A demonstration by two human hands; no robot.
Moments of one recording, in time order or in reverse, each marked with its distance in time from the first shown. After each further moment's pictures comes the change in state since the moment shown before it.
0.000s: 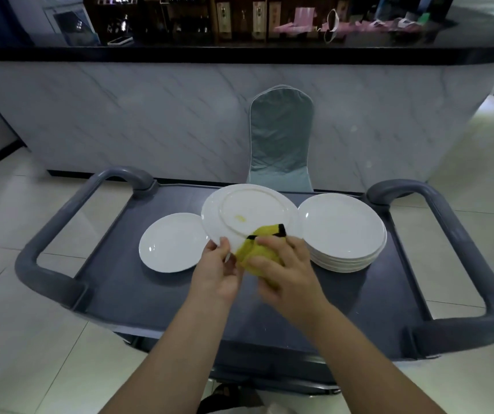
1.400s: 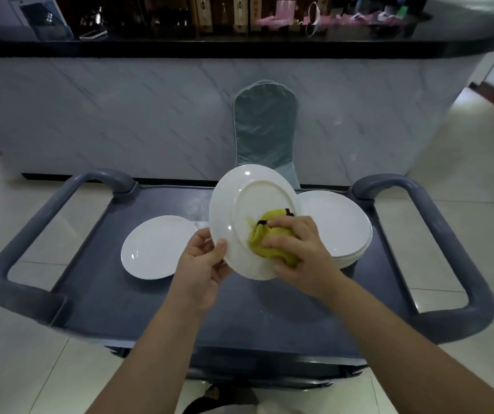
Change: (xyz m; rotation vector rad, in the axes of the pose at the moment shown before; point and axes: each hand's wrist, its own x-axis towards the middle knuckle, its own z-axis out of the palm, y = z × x) left_hand 0.000 0.011 -0.005 0.366 -0.296 0.164; right_hand 0.016 0.048 -0.034 0.145 -0.095 0.135
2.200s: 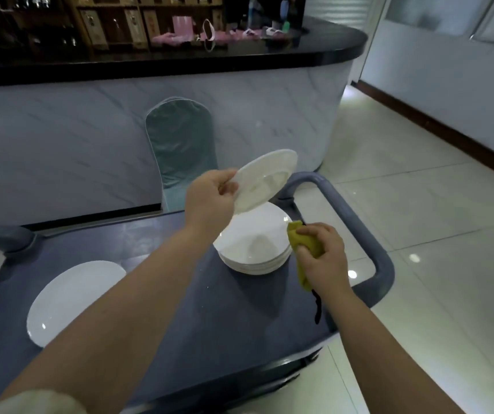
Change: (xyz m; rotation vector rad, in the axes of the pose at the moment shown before) left_hand 0.095 -0.014 0.157 1.020 -0.286 0.692; right_hand -0.067 0.034 -0.088 0.023 0.503 0.791
